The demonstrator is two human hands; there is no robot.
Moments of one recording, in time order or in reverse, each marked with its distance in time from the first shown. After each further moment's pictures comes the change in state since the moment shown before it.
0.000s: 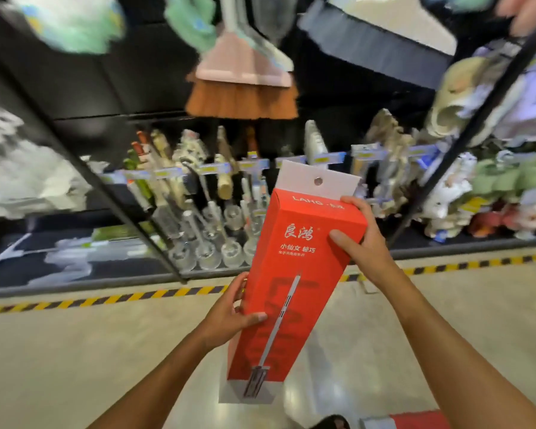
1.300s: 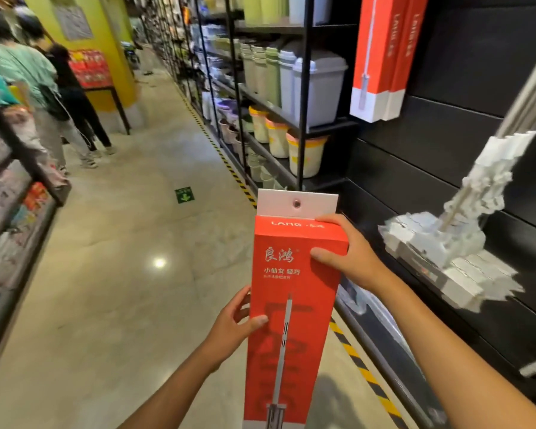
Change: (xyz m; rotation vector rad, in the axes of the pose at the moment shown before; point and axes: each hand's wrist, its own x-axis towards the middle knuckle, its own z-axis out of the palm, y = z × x) left_hand -0.447 -0.132 -0.567 -0.326 1.259 0.049; right_hand 0.027 -0.172 0.929 -0.033 -1.318 -0.393
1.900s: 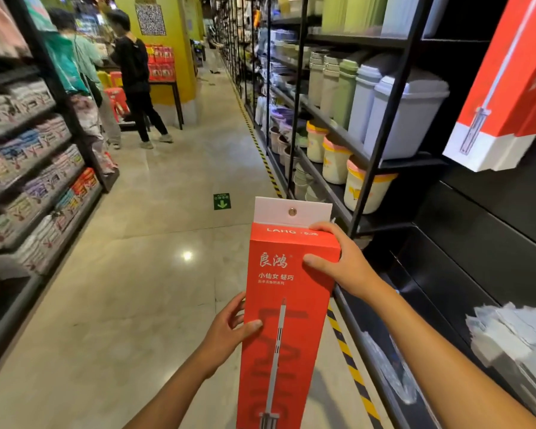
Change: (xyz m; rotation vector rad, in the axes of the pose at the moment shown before) left_hand 0.195 -0.006 -0.158 -0.089 0.224 -0.033; right_hand 0.301 0.045 0.086 -0.001 -0.205 -0.057
